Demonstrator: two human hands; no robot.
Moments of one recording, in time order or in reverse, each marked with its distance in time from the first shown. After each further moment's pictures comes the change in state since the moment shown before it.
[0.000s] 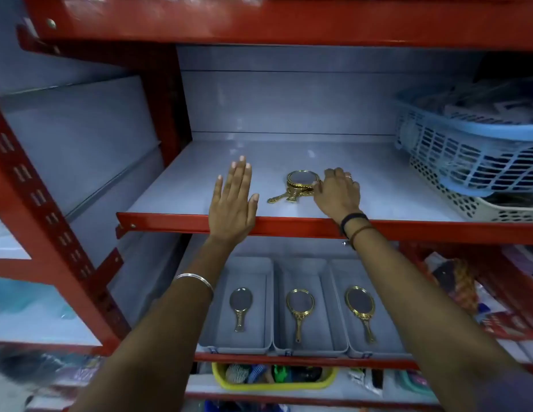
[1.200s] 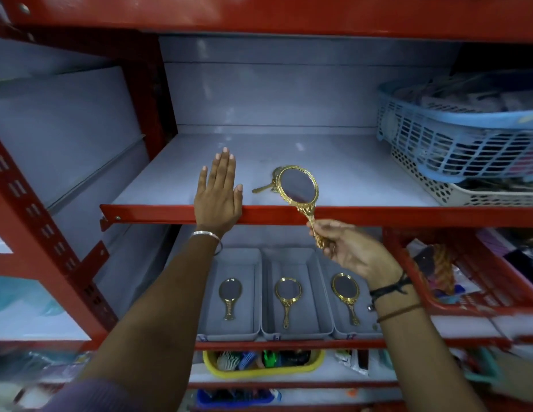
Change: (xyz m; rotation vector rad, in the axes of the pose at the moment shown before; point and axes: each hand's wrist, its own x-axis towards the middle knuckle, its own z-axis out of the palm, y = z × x) left_hand -0.004 0.004 -0.003 0.057 -0.066 -0.062; right_hand -0.119 0.043 -0.036 1.458 -0.632 0.486
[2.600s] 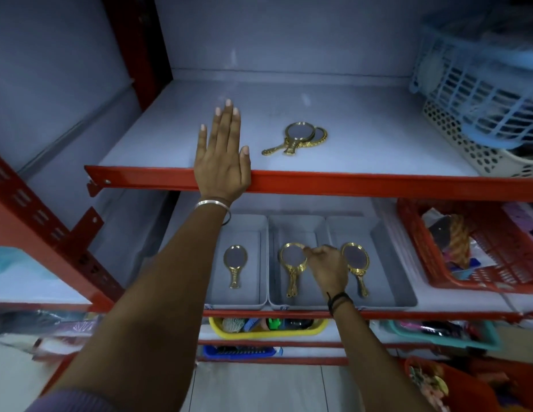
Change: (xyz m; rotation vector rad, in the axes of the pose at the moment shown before) left_hand 0.003 -0.004 0.016 0.005 0.142 -0.031; right_hand 0.072 0.157 0.005 -0.654 0.641 -0.032
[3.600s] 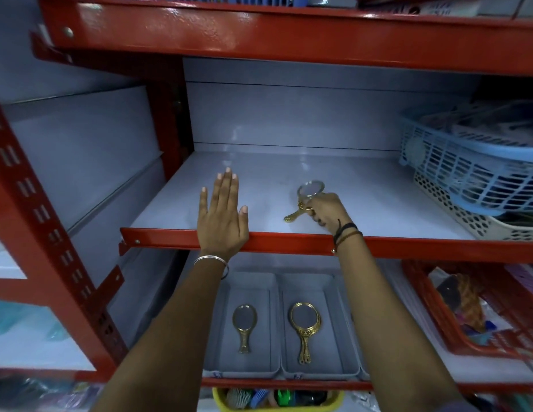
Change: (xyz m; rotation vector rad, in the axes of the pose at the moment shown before) left_hand 0.007 -0.037 -0.015 0.009 -0.093 -0.050; right_hand 0.063 -0.219 -0.044 0.195 -0.237 -0.117
